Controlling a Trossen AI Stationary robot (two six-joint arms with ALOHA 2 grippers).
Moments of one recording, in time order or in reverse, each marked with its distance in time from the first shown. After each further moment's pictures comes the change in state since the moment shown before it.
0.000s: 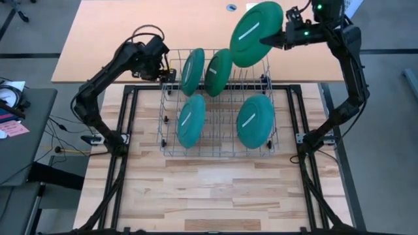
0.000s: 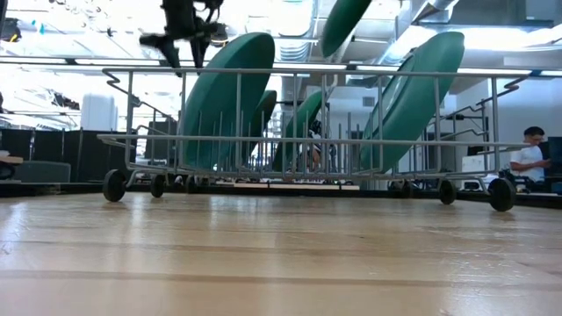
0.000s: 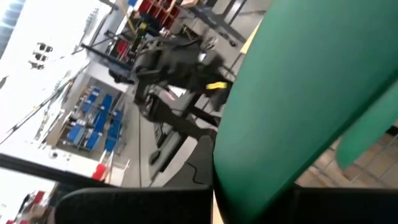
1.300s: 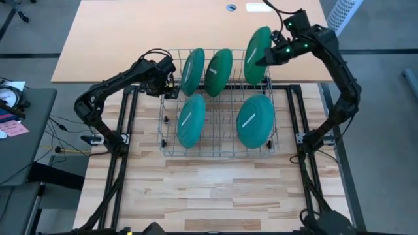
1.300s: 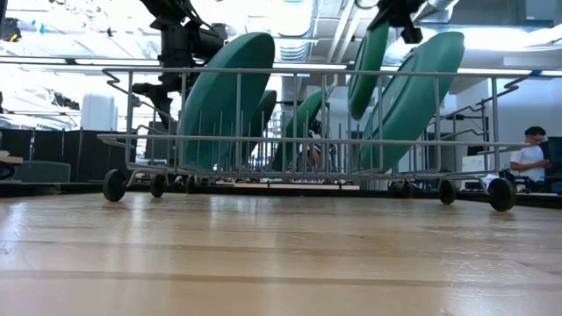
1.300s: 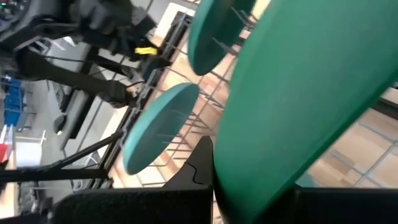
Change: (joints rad) left arm 0.042 0.000 -0.468 0.245 0.108 0.034; right arm 0.018 0.006 -0.240 -0.231 0.239 -0.304
